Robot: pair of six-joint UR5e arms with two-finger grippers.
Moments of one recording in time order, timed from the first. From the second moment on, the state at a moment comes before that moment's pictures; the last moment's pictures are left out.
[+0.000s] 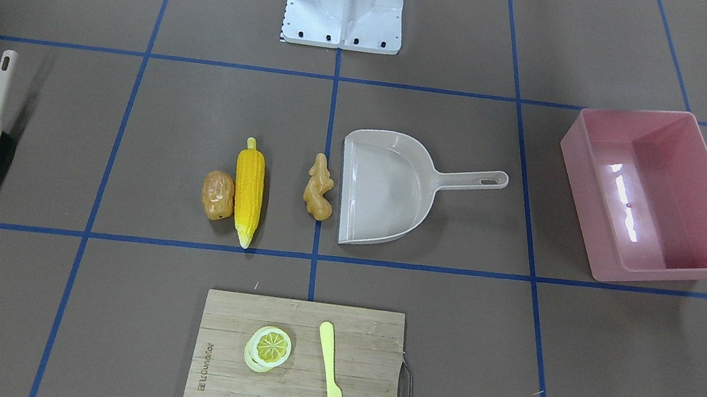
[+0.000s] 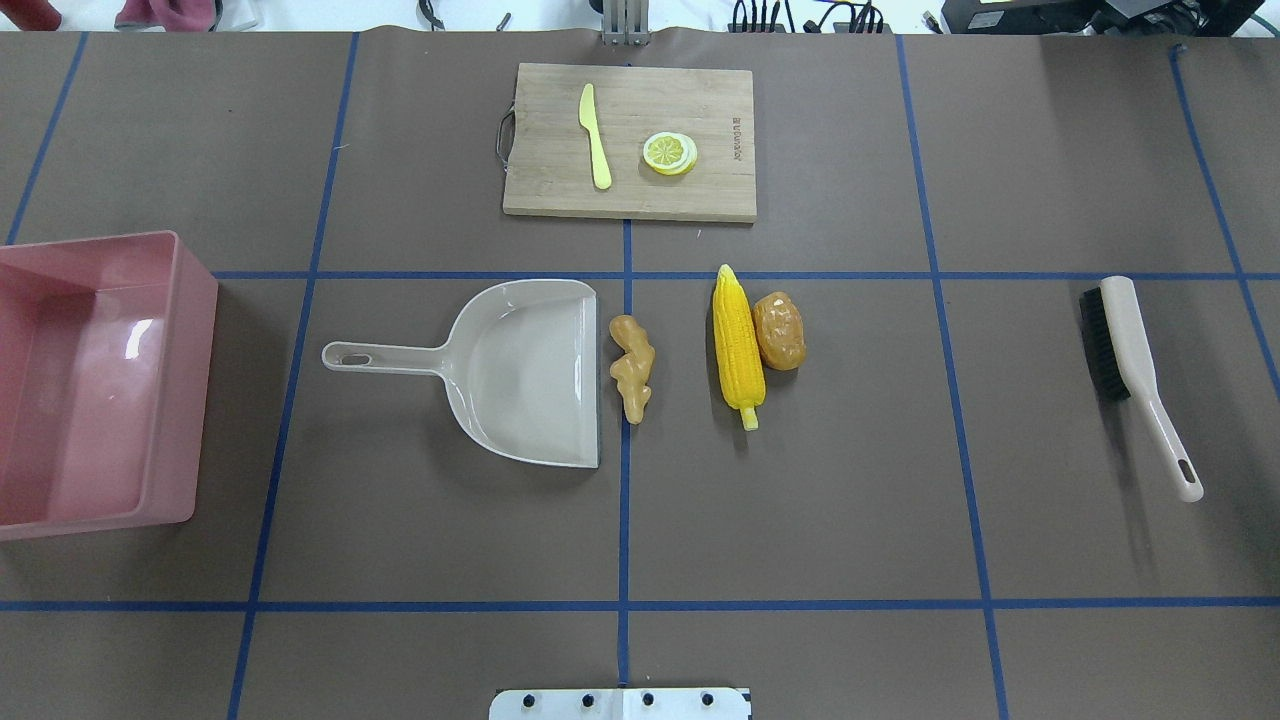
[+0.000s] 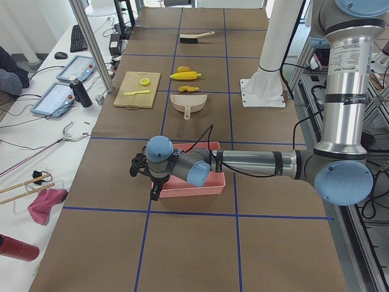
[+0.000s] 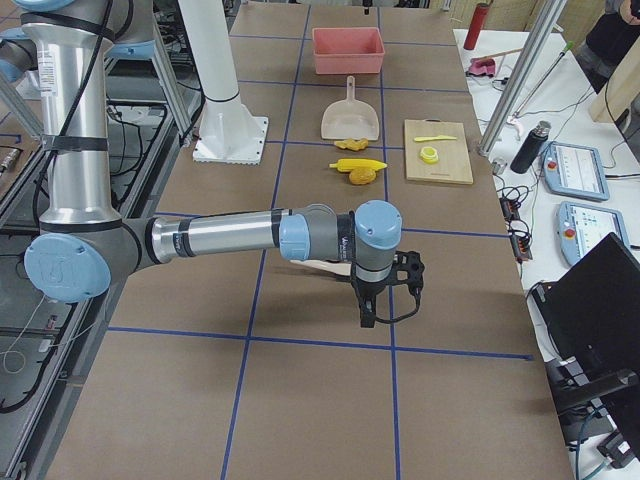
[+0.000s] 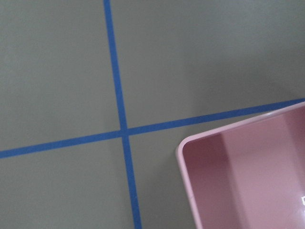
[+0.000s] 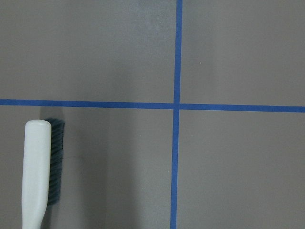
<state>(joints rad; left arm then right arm) -1.41 -1.59 -1.56 -1.97 -2.37 -0.18 1.56 -1.58 1.73 -1.66 2.35 0.03</state>
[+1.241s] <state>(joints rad) -1.10 -1.62 -1.77 -2.10 -2.37 -0.17 1.56 -1.57 1.73 -1.66 2.35 0.04</state>
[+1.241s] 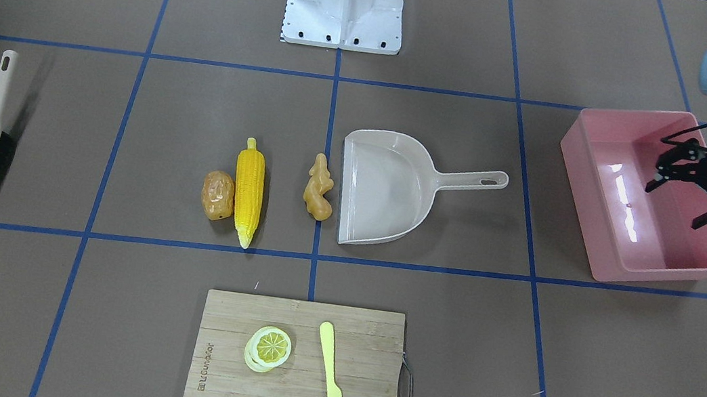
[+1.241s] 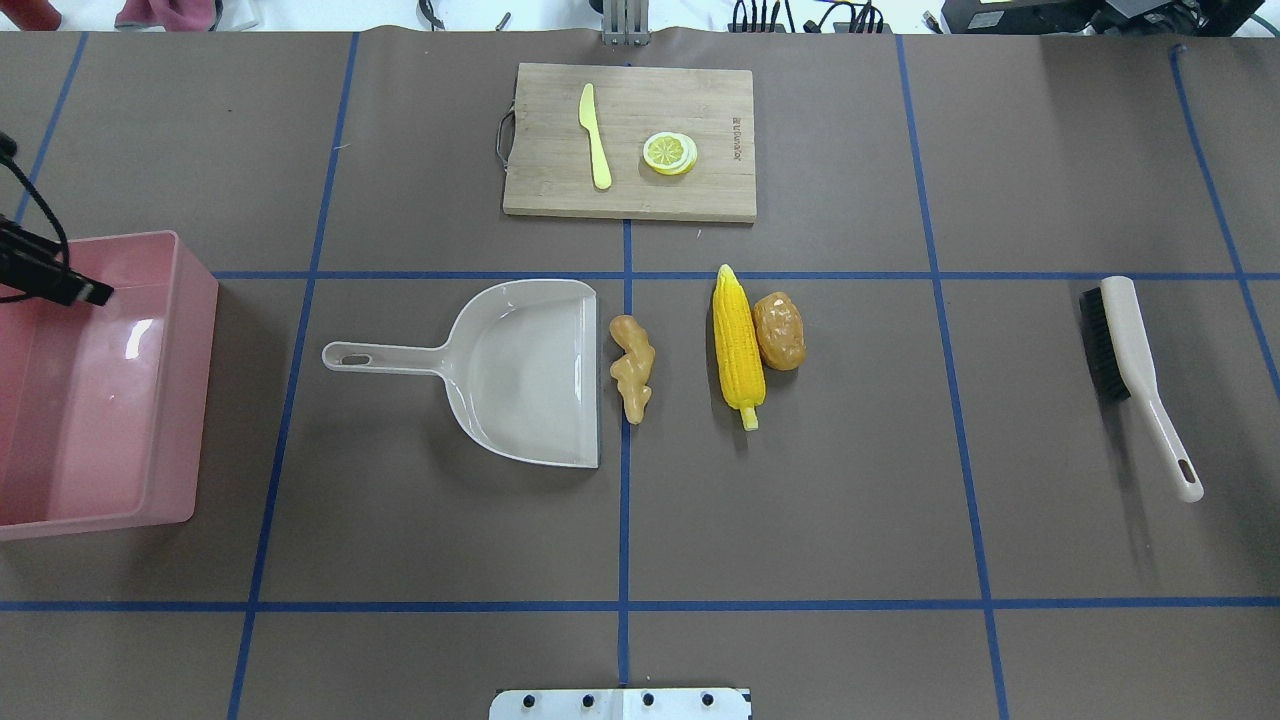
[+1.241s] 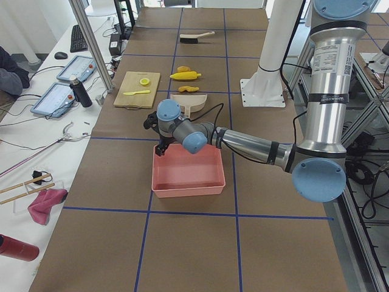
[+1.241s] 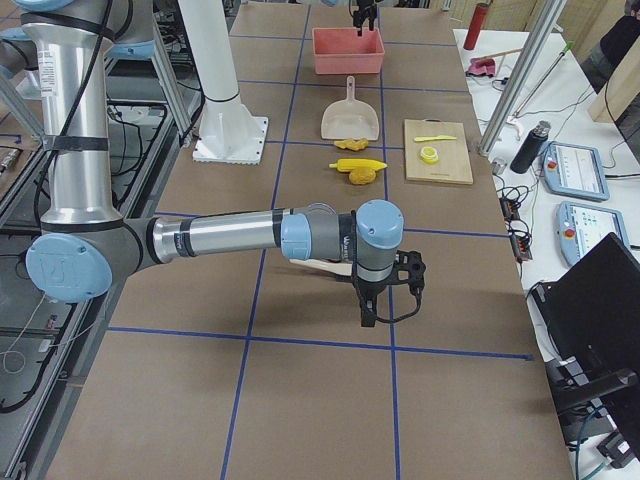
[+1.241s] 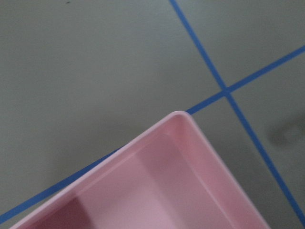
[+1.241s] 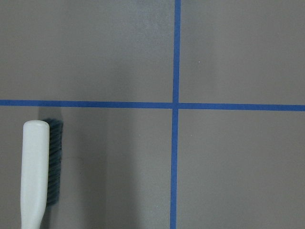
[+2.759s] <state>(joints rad) -0.77 -1.77 -1.85 -2.08 -2.09 -0.02 1.09 -1.75 1.95 -1.34 2.27 0.66</state>
